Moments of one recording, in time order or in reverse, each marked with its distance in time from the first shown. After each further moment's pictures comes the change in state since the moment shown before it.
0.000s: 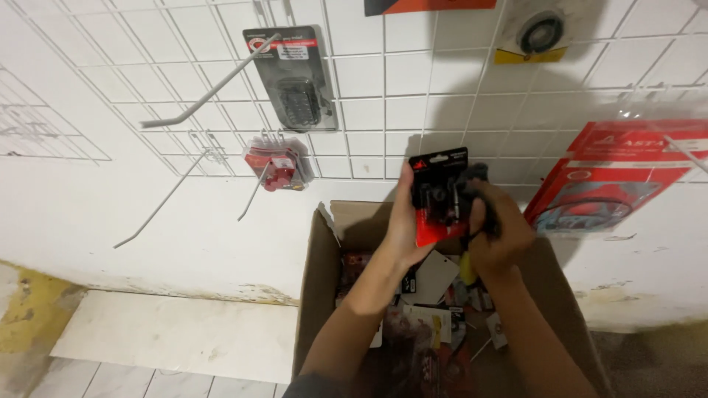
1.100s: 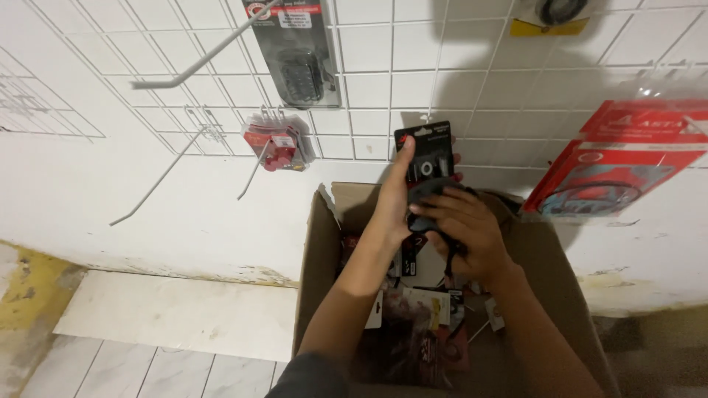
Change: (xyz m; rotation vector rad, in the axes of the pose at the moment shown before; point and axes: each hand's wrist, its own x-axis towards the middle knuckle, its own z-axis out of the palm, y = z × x) left_hand -0.005 0.028 0.001 0.015 0.125 -0.121; right_hand -0.003 -0.035 0.006 0.368 -0.316 -0.109
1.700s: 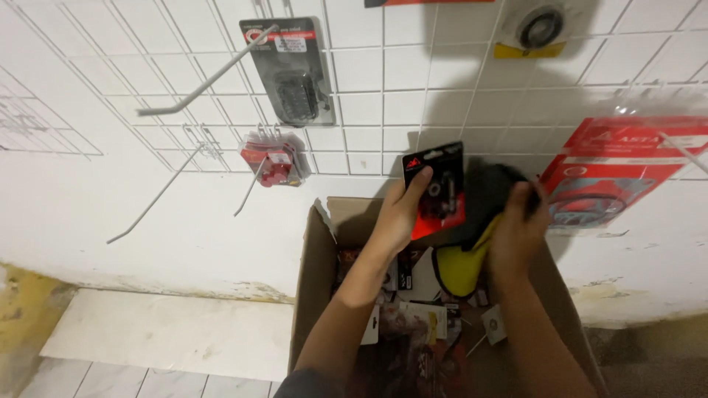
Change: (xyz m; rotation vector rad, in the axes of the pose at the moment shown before) left_hand 0.020 -0.021 -0.031 0.403 -0.146 0.403; right_hand -0.032 0.053 -0.020 -0.304 0.607 0.842
